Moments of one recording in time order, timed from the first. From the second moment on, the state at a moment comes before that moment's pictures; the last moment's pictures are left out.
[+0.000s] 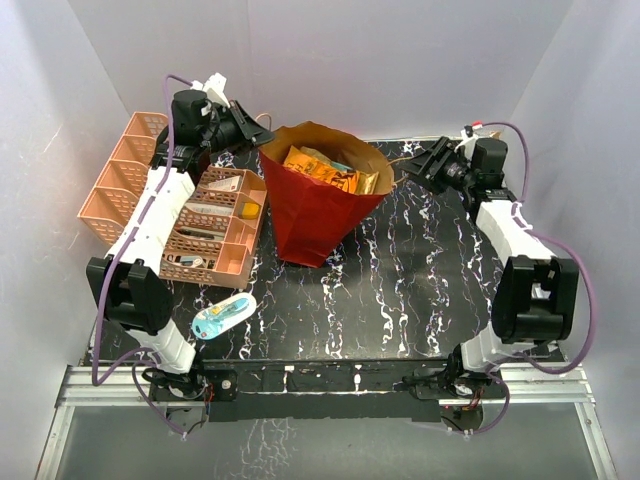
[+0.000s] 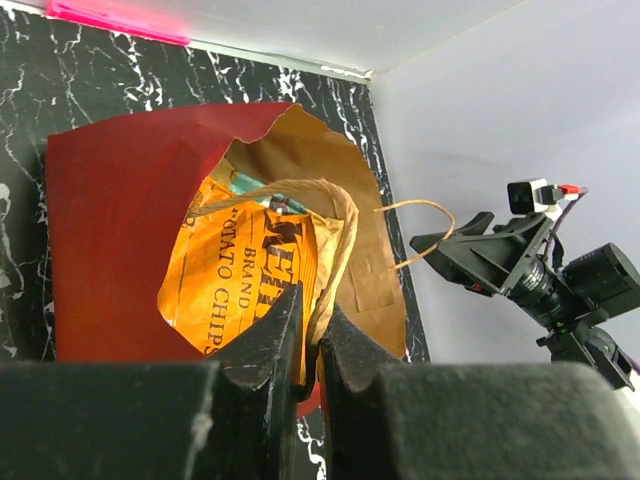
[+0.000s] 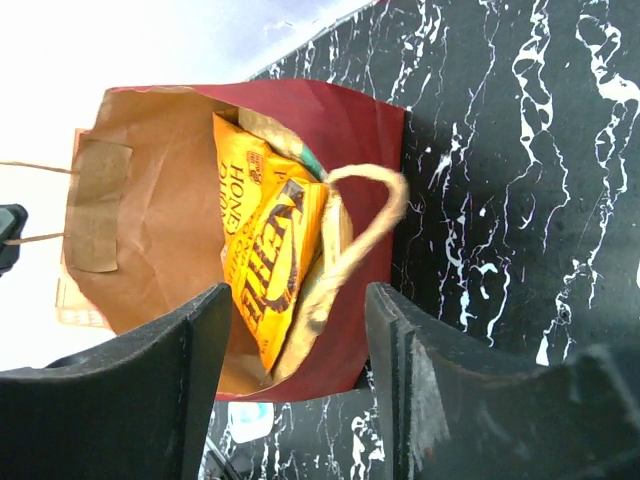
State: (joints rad) left arm -0.20 1.67 1.69 -0.35 0.49 -0.70; right arm -0.09 1.53 1.14 0.04 -0.66 0.76
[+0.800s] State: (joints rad) left arm -0.12 1.68 1.80 -0.61 0.39 -0.59; right arm -0.03 1.67 1.26 0.15 -0.82 0.76
